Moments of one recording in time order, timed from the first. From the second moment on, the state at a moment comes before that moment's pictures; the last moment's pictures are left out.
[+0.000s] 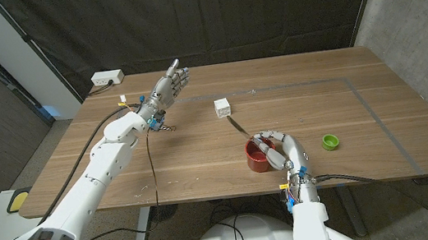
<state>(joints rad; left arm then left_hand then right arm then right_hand) 0.79 0.54 0.29 -1.43 -0.59 -0.10 -0.36 0.42 0.03 -0.08 0.11 0.29 0.00 0.06 0.19 0.18 0.02 0.01 0.20 0.18 -0.01 0.02 0.19 0.18 -0.14 0.00 0.20 0.18 -1.54 -0.42 -0.52 -2.04 -0.43 -0.11 -0.78 1.03 0.06 0.23 -0.10 0.18 0.92 -0.21 0.34 0.32 0.72 -0.17 0.21 0.24 0.55 -0.05 0.18 0.20 0.40 0.11 0.21 0.19</state>
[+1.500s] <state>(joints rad) 0.82 0.55 0.27 -1.44 -0.60 -0.14 -0.39 0.44 0.05 -0.08 0.11 0.29 0.01 0.06 0.19 0.18 0.02 0.01 0.20 0.18 -0.01 0.02 0.19 0.18 -0.14 0.01 0.20 0.18 -1.56 -0.51 -0.44 -2.14 -0.42 -0.06 -0.69 0.76 0.06 0.18 0.00 0.18 0.69 -0.16 0.20 0.27 0.65 -0.10 0.23 0.23 0.48 -0.04 0.19 0.21 0.40 0.11 0.22 0.20</state>
